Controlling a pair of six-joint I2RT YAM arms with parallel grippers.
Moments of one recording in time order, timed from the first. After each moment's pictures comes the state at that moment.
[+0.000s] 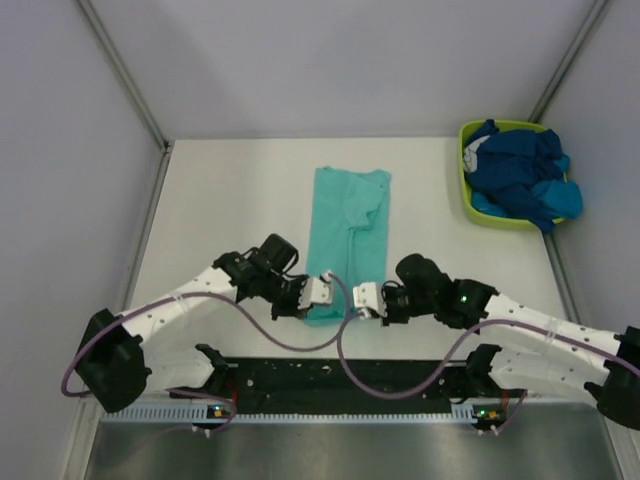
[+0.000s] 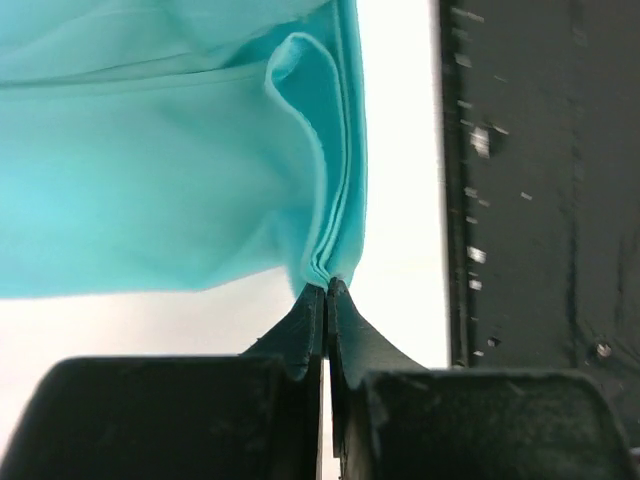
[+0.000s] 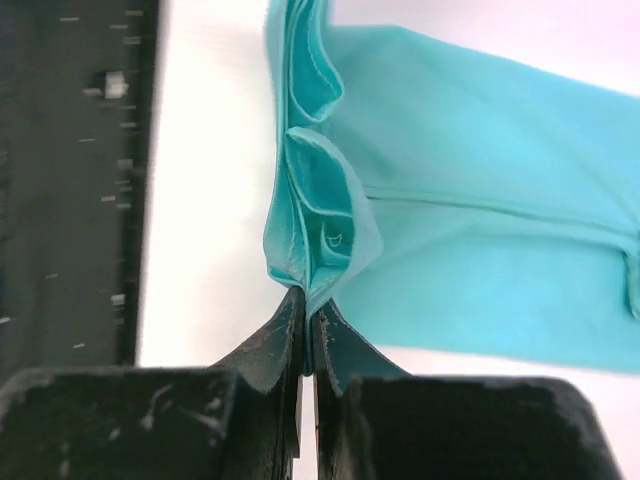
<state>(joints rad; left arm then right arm) -0.76 1.16 0.75 -0.74 0.59 0.83 1.02 0.93 0.61 -0.43 -0.33 -0.64</state>
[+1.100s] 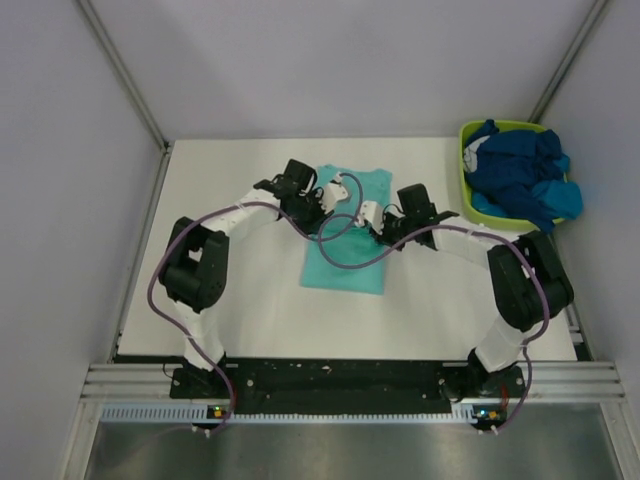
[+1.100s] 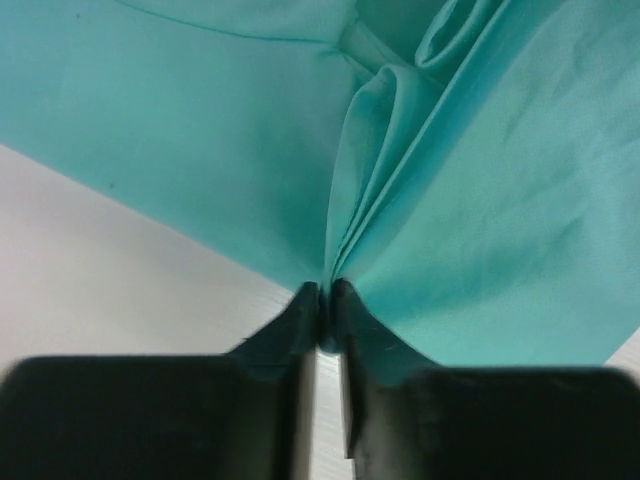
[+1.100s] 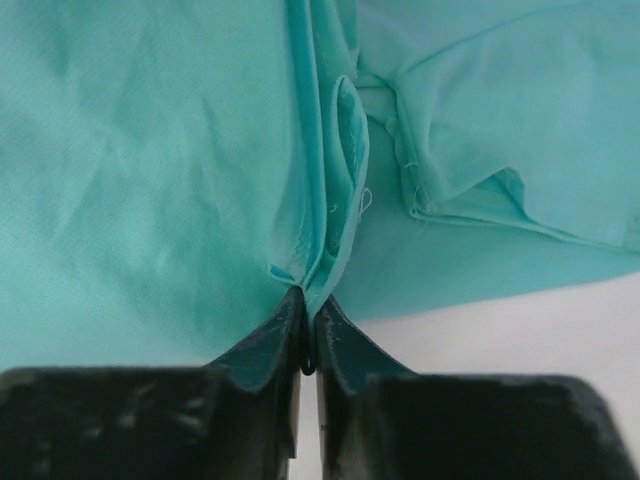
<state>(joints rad) -0.48 1.89 1.43 -0.54 0.35 0.57 0.43 1.68 0.98 -0.17 -0.45 -0.84</state>
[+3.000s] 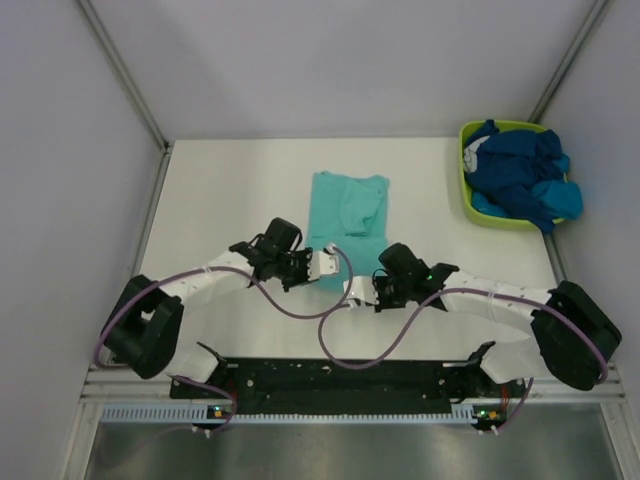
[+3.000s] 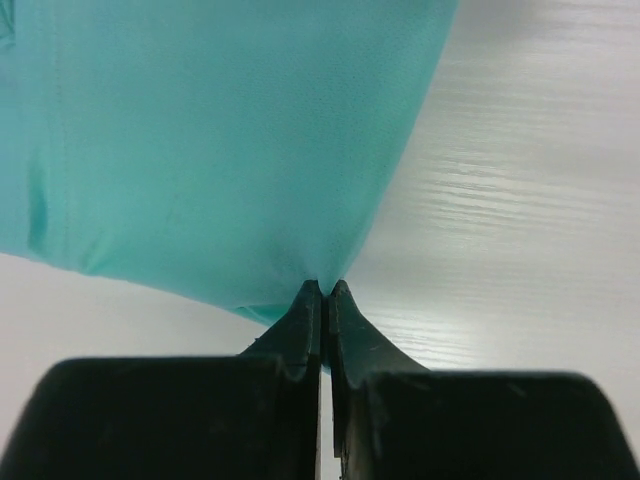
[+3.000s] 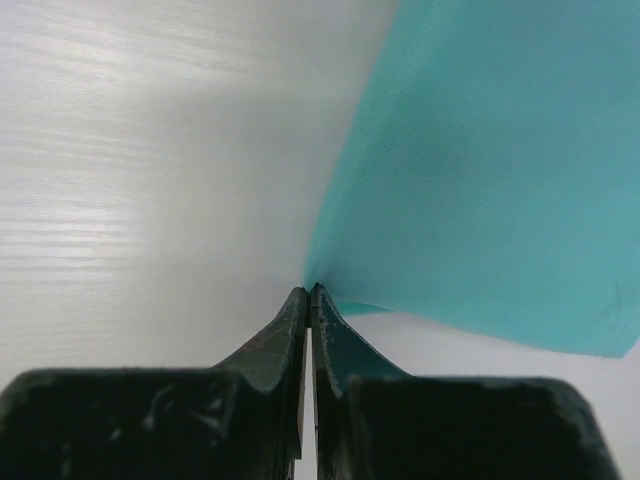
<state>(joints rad) -0.61 1.46 0.80 -0.32 0.42 0.82 0.79 1.34 0.64 -0.29 -0.24 -0.90</state>
